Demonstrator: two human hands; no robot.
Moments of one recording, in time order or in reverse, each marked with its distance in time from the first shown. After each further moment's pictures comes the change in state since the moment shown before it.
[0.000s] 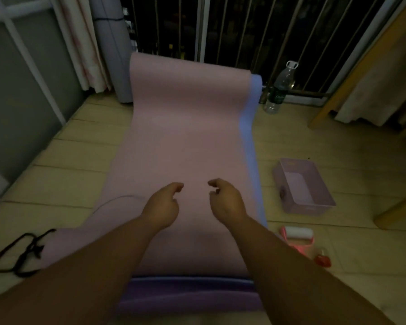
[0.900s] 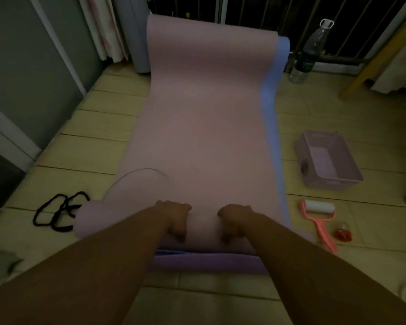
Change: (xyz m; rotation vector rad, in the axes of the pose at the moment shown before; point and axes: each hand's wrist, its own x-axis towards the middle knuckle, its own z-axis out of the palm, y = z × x) left_hand -0.050 -0.040 0.020 0.820 -0.692 -0.110; right_hand -0.051 0.047 0.045 -0.821 -0.803 -0.044
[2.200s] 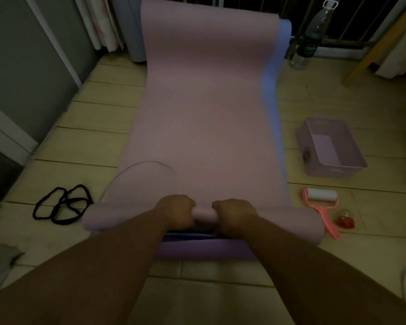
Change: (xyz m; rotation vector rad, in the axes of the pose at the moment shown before) left_hand 0.002 0.010 0.021 -0.114 0.191 0.097; right_hand -0.012 -0.010 0.020 -0.071 0.238 -0.100
